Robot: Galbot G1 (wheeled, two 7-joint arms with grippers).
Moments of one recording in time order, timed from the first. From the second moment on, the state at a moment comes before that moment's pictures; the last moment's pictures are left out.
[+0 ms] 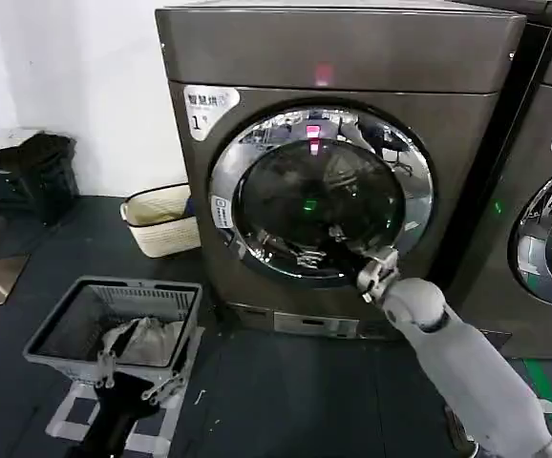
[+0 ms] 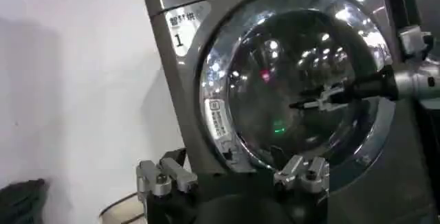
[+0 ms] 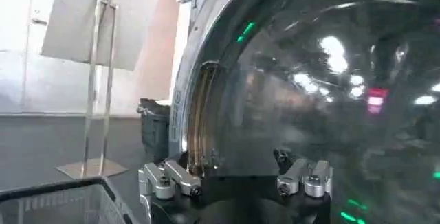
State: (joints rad) left arm 1.80 -1.46 -0.71 -2.49 0.05 0.06 0.22; right arm -0.41 1.09 -0.10 1.45 0.59 -0.08 -0.35
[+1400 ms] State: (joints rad) left arm 1.80 -1.47 -0.71 -2.49 0.04 0.06 0.23; right arm -0.22 1.32 -0.22 1.18 0.54 -0.08 -0.36
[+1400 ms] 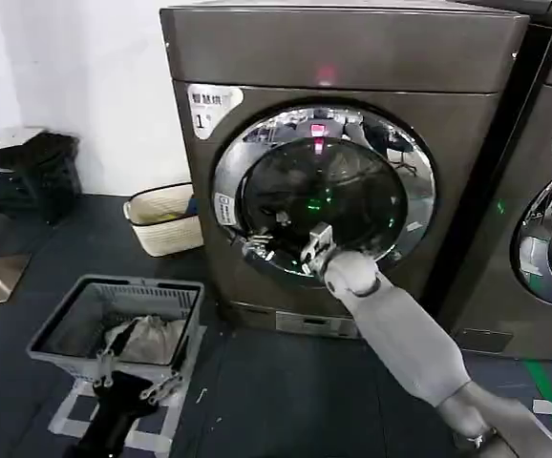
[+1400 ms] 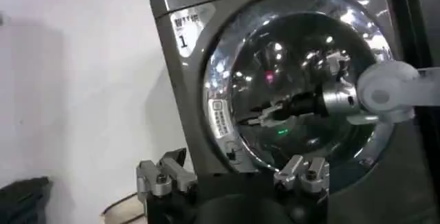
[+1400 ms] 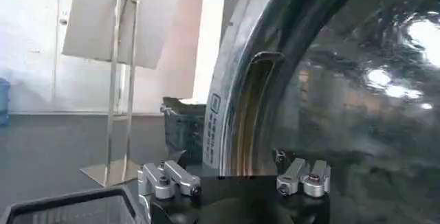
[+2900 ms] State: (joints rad) left arm 1.80 -1.48 -0.71 -2.49 0.04 0.05 0.23; right arm -0.16 1.37 -0.27 1.11 0.57 -0.06 -0.52
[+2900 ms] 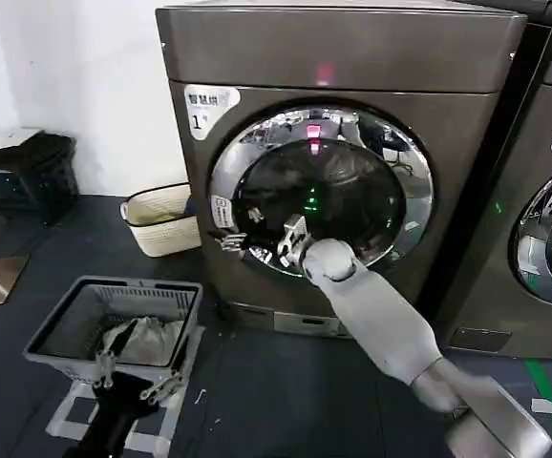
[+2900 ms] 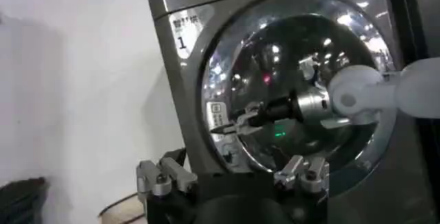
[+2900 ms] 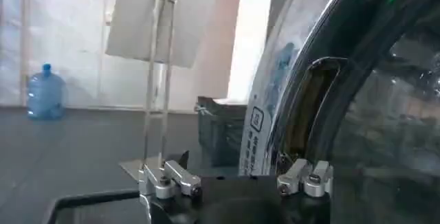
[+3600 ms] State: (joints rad) left arm 1.79 -1.47 -0.74 -2.48 0.01 0.06 0.23; right arm -0.21 1.17 -0.35 1.32 0.80 0.00 -0.82
